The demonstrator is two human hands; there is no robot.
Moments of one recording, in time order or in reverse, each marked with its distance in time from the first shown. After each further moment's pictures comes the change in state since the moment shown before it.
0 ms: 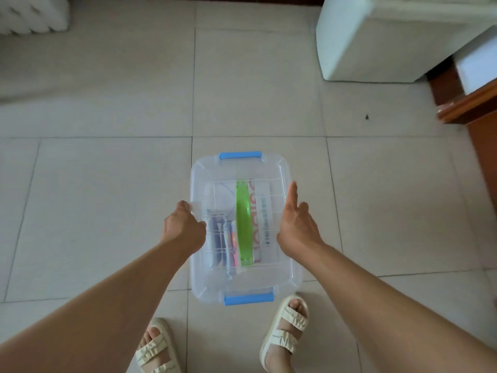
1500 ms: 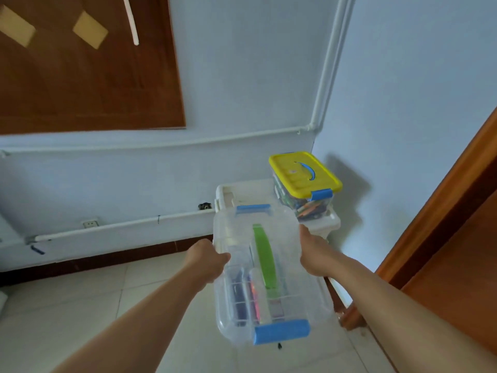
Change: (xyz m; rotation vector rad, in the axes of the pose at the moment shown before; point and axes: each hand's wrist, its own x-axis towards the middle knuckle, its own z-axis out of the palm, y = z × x) left_hand -0.129 0.739 -0.179 -0.113 0.019 0.498; right_hand 0.093 0.116 -0.748 -0.037 0.296 -0.062
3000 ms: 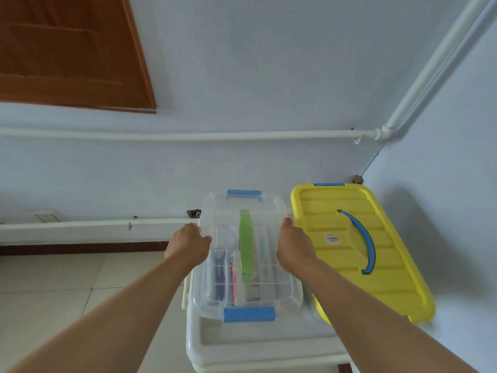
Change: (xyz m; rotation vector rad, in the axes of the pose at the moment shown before) left_hand 0.415 0.126 0.051 0.169 0.170 -0.226; right_hand 0.460 -0.018 -0.063 -0.186 0.016 -0.060
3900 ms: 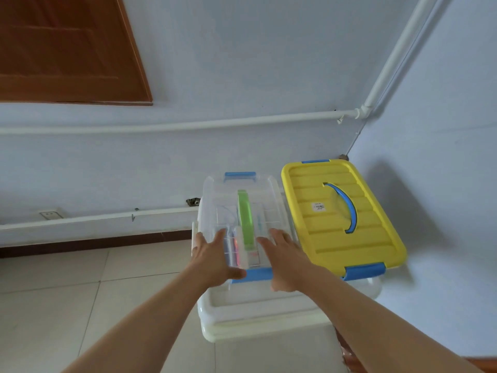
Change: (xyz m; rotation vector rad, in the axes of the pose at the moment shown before) left_hand -0.088 -0.023 0.014 0.181 -0.360 0.215; right_hand -0.092 0.013 0.031 -0.090 -0.185 -0.345
